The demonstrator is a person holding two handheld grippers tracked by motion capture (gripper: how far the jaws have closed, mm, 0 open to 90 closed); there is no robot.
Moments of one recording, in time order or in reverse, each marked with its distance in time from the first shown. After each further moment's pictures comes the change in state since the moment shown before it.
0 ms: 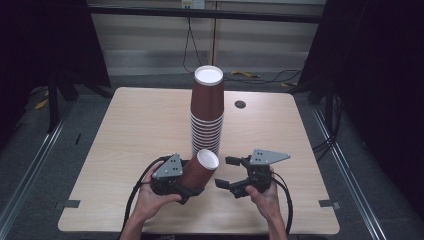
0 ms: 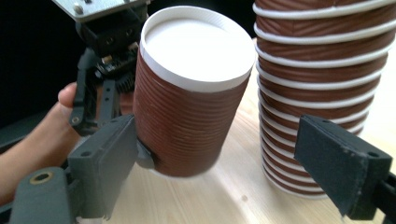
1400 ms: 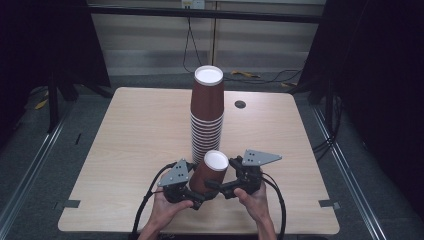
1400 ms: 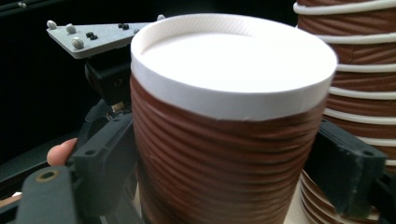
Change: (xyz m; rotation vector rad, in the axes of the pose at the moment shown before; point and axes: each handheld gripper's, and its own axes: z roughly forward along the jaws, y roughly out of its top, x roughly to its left) left arm -0.024 -0.001 0.023 -0.257 -0.034 -0.091; right arm 0.012 0.004 0.021 -0.103 0.082 0.032
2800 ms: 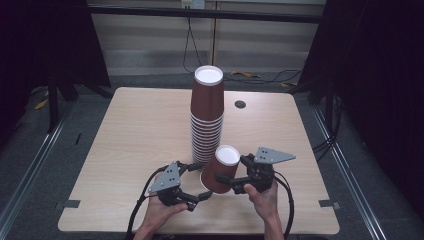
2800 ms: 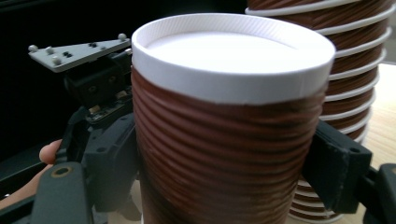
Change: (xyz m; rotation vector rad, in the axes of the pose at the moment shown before) left arm -0.003 -0.006 -0.014 -0.067 0.051 0.028; right arm -0.003 0.008 -0.025 -0.004 -0.084 -0.006
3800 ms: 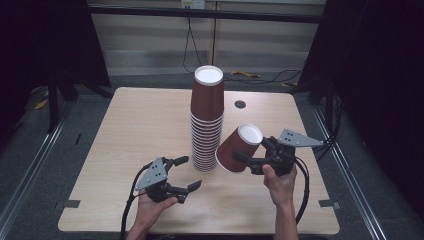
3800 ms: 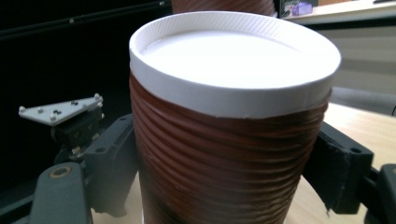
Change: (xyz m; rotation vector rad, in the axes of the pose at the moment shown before) left arm 0.010 -0.001 -0.024 -0.051 0.125 -0.027; right arm -0.013 0.045 -0.037 -0.094 -0.133 0.005
